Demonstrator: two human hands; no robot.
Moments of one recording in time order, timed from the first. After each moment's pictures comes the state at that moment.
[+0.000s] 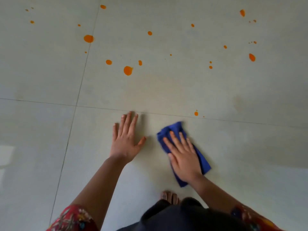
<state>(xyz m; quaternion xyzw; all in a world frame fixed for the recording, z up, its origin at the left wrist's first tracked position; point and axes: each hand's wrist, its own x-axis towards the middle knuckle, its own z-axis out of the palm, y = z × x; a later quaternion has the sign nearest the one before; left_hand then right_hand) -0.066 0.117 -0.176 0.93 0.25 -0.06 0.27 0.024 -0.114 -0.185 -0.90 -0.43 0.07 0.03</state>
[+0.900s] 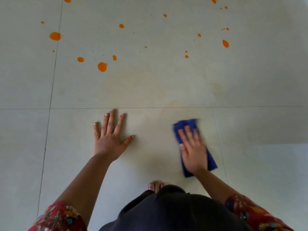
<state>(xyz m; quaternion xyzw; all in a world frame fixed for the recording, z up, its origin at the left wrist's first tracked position) -0.064 0.109 -0.178 0.94 0.22 -0.12 0.21 0.045 -0.196 -0.184 -0.96 -0.28 0.07 0.02</state>
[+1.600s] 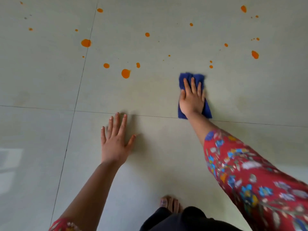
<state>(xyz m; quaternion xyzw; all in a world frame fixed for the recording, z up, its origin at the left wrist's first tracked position) -0.072 0.131 -0.172 0.92 0.31 -0.03 0.24 0.210 0.000 -0.171 -0.98 -0.17 0.06 0.05</state>
